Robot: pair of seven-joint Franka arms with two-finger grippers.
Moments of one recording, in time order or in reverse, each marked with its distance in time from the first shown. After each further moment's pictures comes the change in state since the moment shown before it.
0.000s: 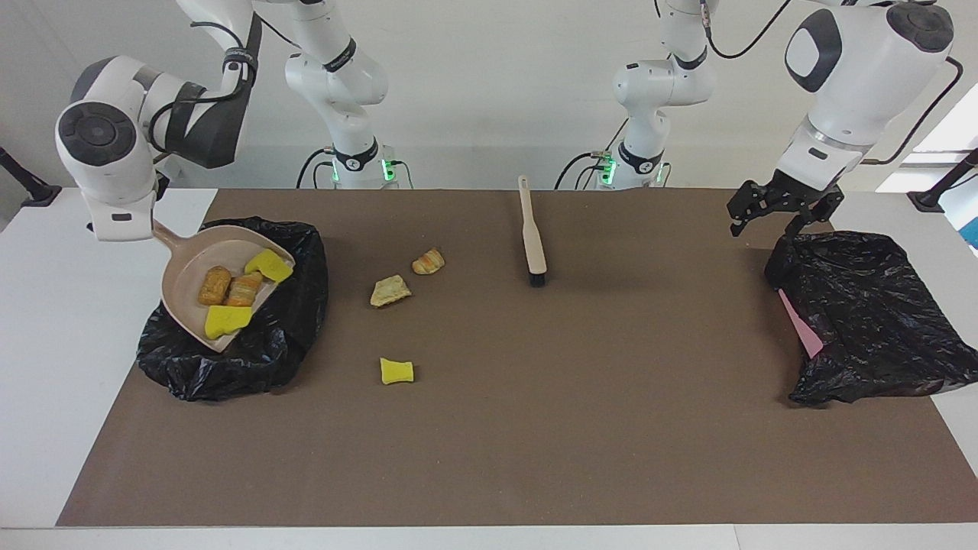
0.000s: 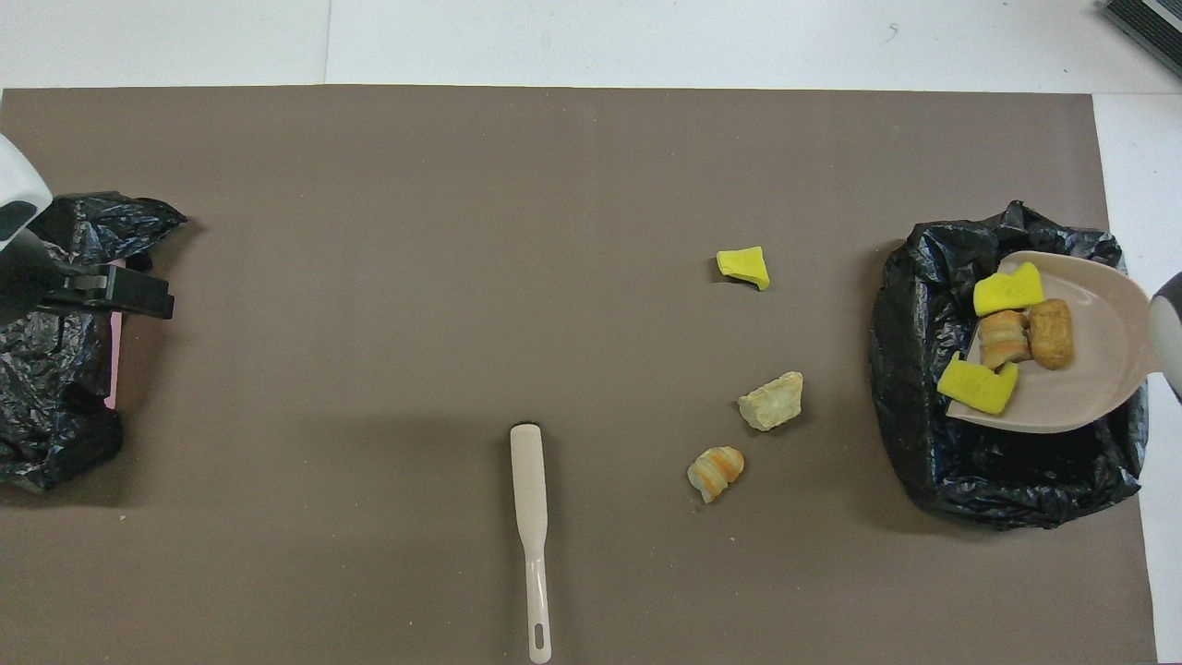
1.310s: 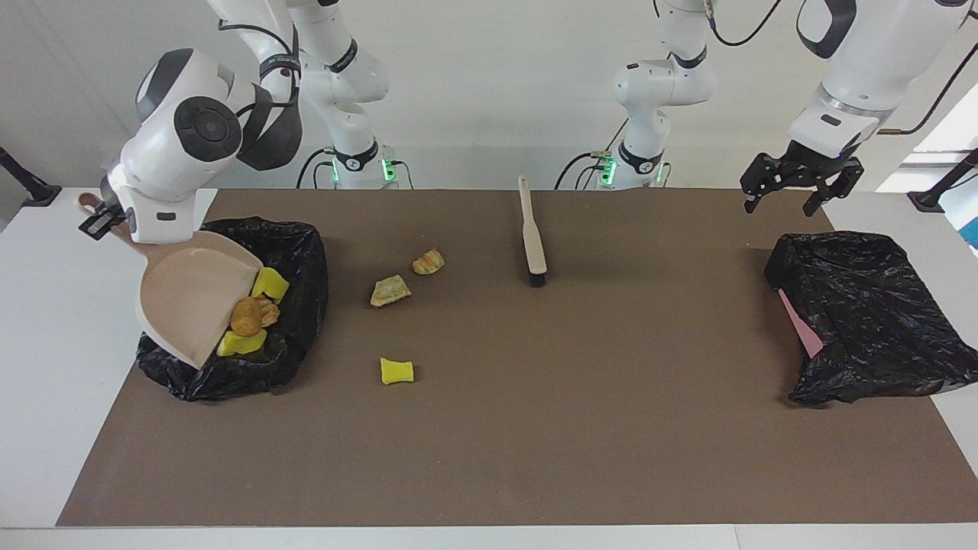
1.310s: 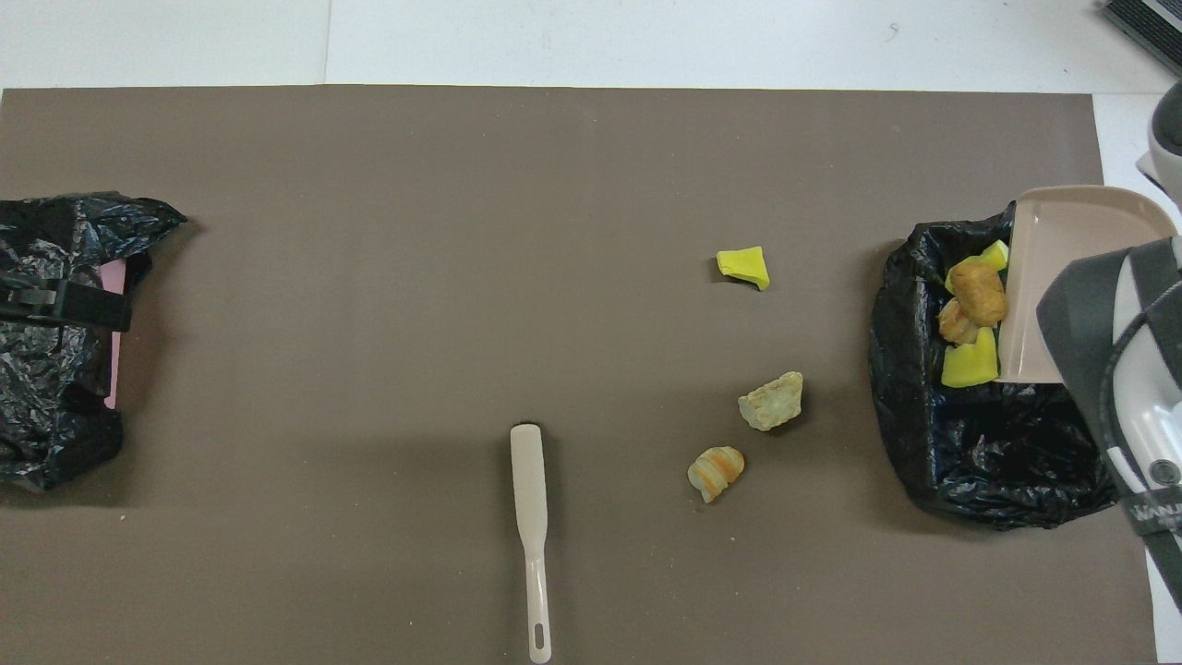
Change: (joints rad) left arm 0.016 -0.033 0.002 0.024 0.036 -0.052 0.053; right arm 0.188 0.013 0.019 0.082 -0.329 0.023 0.000
